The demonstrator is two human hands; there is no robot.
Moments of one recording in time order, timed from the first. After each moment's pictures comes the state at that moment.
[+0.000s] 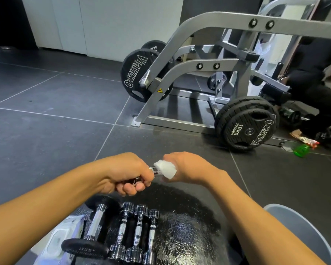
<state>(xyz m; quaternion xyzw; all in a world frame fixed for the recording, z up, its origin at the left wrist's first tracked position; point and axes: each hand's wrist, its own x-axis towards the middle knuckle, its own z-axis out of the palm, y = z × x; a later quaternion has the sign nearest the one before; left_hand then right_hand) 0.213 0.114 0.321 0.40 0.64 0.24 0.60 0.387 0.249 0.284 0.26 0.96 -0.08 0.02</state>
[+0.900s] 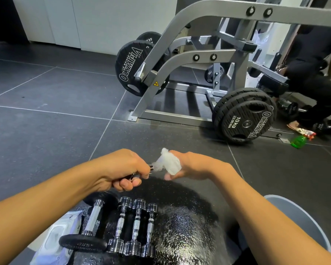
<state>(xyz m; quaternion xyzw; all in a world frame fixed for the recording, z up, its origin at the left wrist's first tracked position) 0.218 0.120 0.308 0.39 0.66 0.27 0.58 0.417 0.264 0.278 0.31 0.92 -0.24 0.10</state>
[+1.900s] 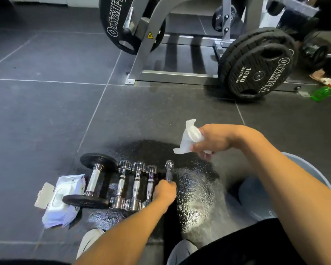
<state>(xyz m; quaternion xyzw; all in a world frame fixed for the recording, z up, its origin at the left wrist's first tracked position) 0.387 0.150 0.008 0.27 0.82 0.23 0.45 0.500 0.283 0.256 0.33 0.86 -0.34 0.19</state>
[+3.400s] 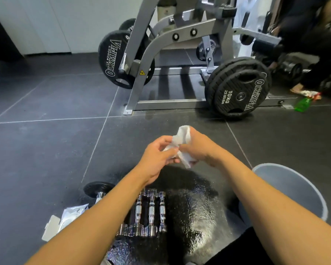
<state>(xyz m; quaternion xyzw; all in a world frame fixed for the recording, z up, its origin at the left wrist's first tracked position) 0.344 0.197 0.213 0.41 0.53 0.54 0.51 0.497 0.262 0.269 0.45 0.77 -0.43 -0.14</state>
